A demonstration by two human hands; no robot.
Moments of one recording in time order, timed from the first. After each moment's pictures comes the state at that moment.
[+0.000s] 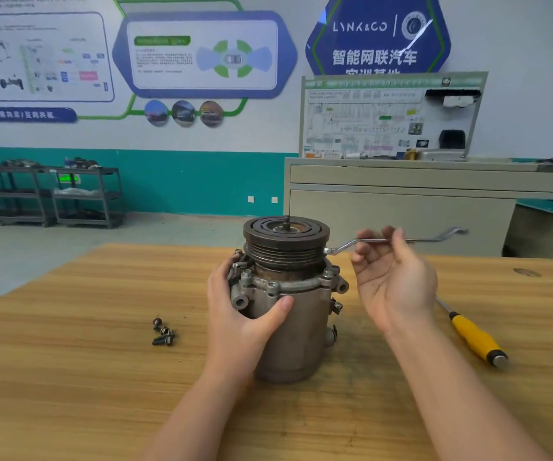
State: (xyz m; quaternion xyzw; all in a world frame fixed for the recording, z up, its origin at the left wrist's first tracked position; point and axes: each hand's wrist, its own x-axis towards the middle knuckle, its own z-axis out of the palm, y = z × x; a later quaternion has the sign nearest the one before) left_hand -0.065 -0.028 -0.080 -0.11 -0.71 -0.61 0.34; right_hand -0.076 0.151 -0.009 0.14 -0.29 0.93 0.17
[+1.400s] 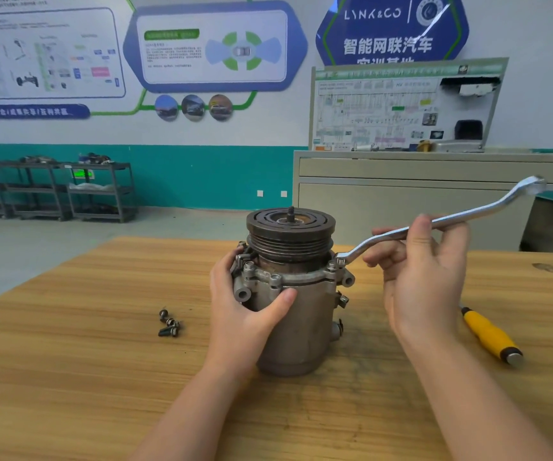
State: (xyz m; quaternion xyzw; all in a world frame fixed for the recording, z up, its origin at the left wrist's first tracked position) left_hand -0.064 -0.029 -0.080 -0.11 -0.71 -0.62 0.33; right_hand -0.058 0.150 -0.009 0.19 -0.46 0.78 0.38
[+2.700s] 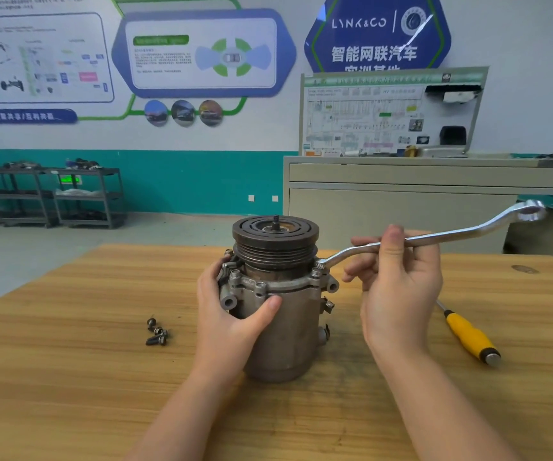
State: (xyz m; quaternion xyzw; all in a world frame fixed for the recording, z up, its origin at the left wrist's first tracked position) left_hand -0.061 -0.027 -0.078 -0.10 -0.71 -0.62 0.32; right_hand -0.048 0.139 -0.012 0.18 -0.45 0.76 0.43
